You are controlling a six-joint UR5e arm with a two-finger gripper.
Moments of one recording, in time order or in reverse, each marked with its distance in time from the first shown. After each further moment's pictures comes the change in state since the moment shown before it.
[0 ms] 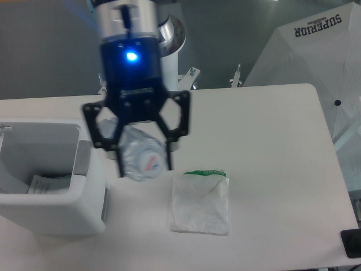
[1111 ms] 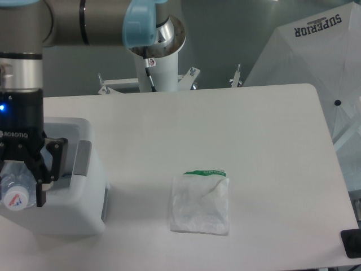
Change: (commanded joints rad) arm -0.173 -0.091 -0.049 0.000 0.009 -0.037
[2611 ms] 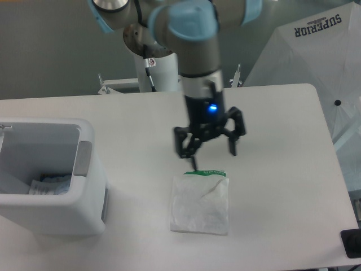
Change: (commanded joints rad) arm 0.586 0.146 -0.528 -0.020 -0.005 0.228
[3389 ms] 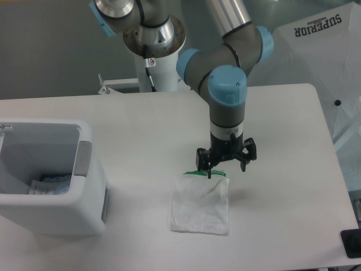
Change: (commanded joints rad) arm -0.006 -0.186 0.001 0.014 0.075 0.133
